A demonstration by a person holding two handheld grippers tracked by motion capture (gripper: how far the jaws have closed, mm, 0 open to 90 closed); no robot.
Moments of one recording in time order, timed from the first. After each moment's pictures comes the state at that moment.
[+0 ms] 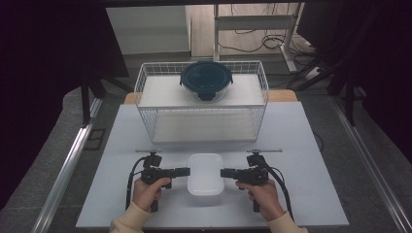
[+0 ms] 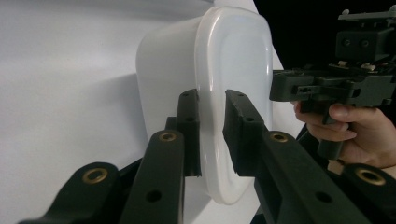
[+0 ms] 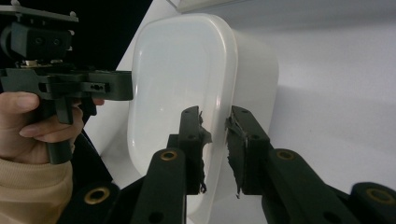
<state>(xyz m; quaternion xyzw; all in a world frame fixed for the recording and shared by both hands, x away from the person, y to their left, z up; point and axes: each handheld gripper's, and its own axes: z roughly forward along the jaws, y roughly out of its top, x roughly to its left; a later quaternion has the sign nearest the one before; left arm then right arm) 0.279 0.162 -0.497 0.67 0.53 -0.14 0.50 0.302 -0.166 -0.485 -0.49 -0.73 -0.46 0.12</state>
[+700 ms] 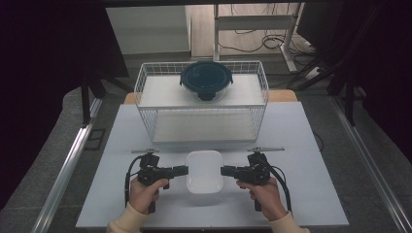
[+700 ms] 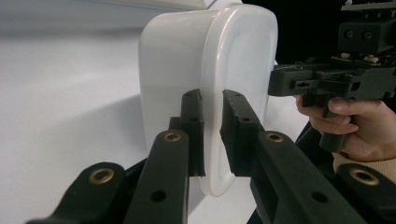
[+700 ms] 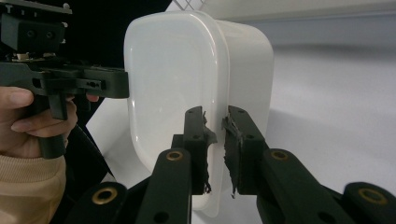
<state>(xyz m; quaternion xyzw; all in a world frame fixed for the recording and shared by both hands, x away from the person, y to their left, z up) 0.266 0.163 -0.473 0.69 0.51 -0.10 0.51 0.296 -0.165 -0.467 -0.46 -0.74 -0.48 0.09</state>
